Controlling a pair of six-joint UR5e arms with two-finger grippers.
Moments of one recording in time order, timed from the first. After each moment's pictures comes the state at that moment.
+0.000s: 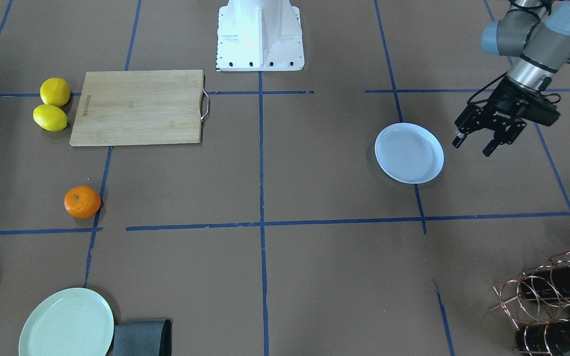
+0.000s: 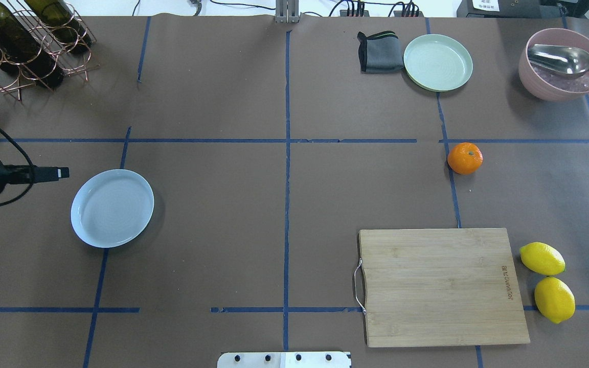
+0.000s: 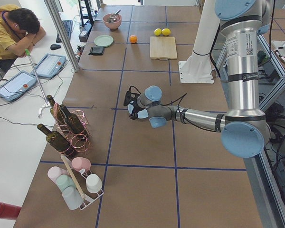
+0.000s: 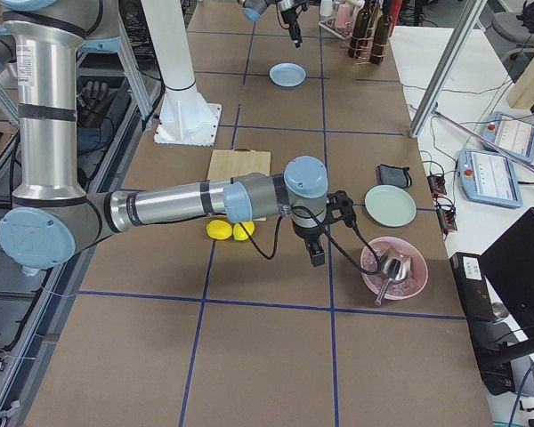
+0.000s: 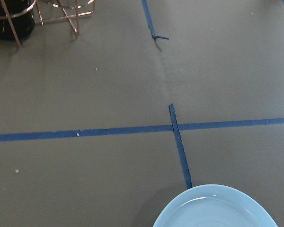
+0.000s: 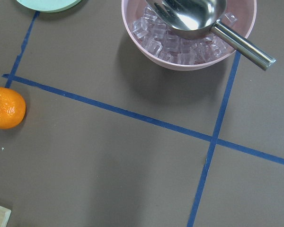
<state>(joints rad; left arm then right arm) -0.77 -1.44 -1.74 -2.67 -1.81 -1.14 1.52 -1.62 1.82 -1.51 2.40 -0.07</state>
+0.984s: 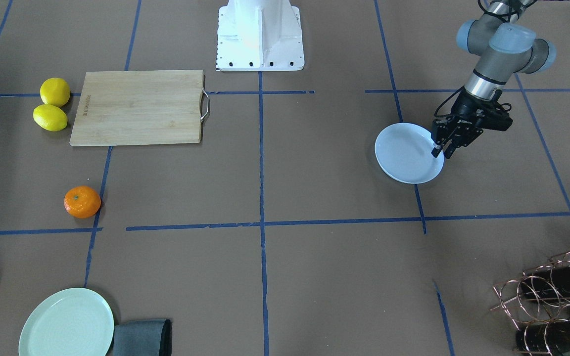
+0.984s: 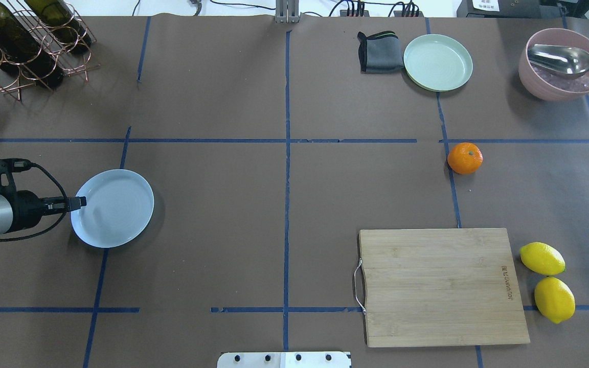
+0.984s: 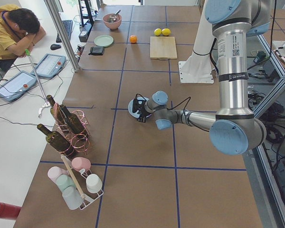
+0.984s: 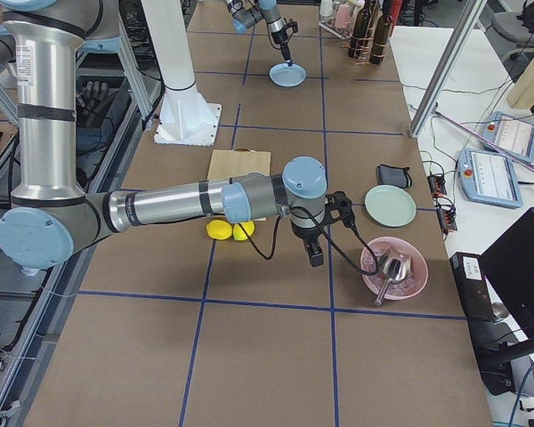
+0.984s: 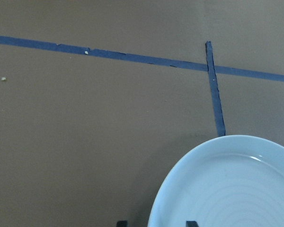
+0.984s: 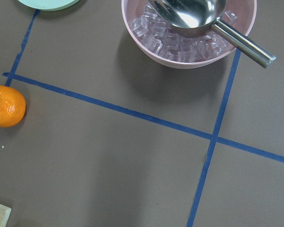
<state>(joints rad) -0.61 -1.44 -1.69 -2.67 -1.67 -1.25 1.52 -1.63 1.83 -1.51 2.40 -0.07</state>
